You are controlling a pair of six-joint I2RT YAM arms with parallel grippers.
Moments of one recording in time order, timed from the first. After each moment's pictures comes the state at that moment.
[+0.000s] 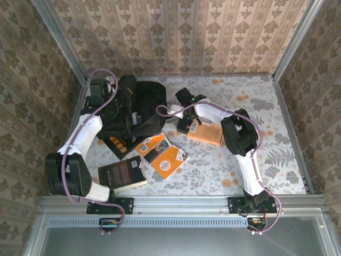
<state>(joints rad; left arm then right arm) -0.12 1.45 1.14 -0.19 0.39 -0.82 0.51 2.23 1.73 -0.73 0.02 -0.68</state>
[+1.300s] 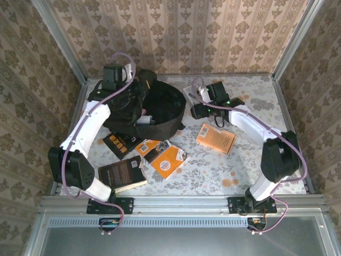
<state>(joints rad) -0.31 1.54 1.48 -0.50 0.44 -0.55 0.38 1.61 1.28 -0.50 -0.09 0.07</state>
